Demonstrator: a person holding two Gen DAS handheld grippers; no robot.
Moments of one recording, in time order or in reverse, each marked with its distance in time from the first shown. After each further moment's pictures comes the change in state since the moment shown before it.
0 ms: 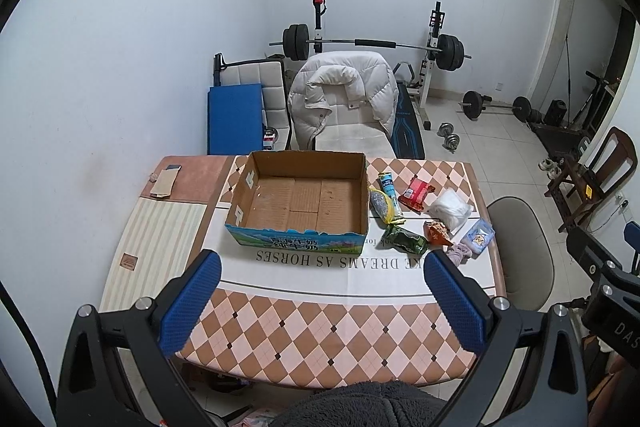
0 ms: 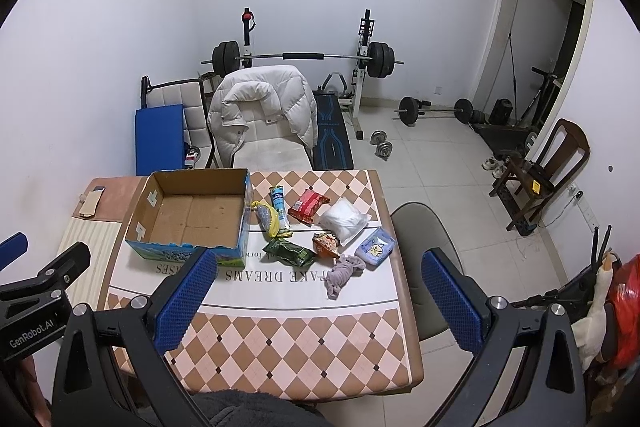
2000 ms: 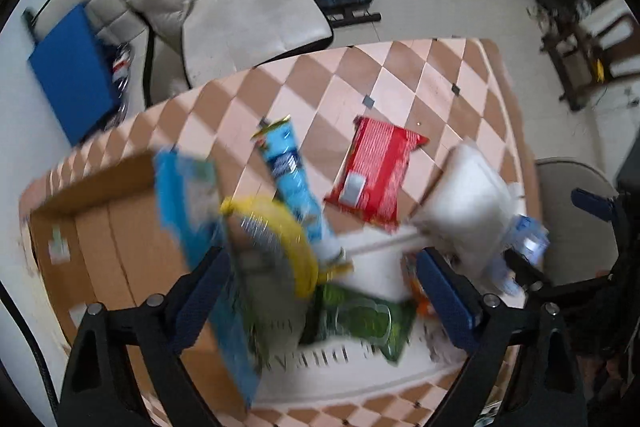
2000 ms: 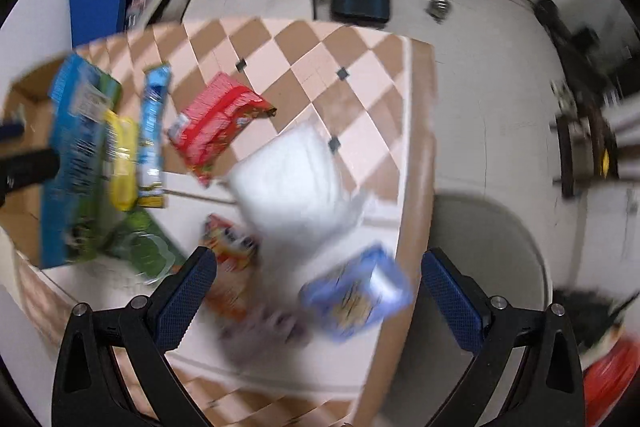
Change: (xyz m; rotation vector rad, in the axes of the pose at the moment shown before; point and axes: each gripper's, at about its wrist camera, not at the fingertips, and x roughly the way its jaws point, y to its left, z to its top) left arm 0.494 -0.209 0.121 0.302 0.655 -0.137; right arm 0.626 -0.096 0.022 -0.254 0.707 0.114
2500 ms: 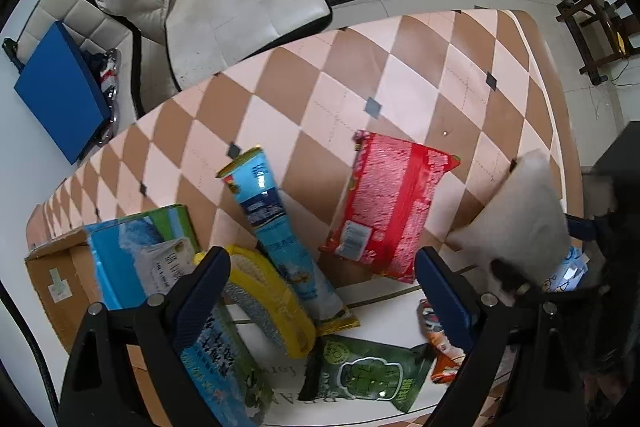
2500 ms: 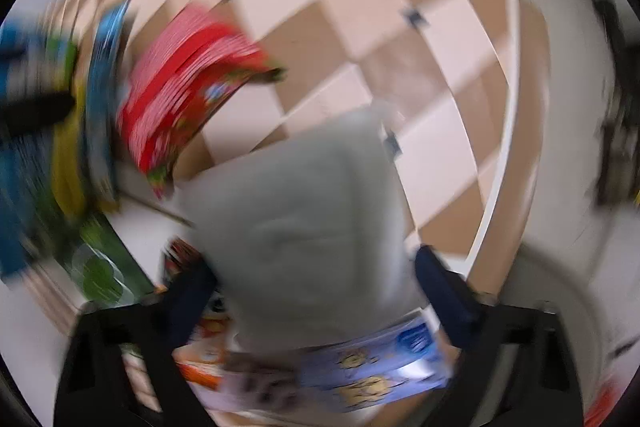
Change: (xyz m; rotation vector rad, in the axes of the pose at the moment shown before) left arm 0.063 -0.018 0.045 0.044 0.087 0.072; right arm 0.100 -0.027 0.034 0.136 0.179 0.187
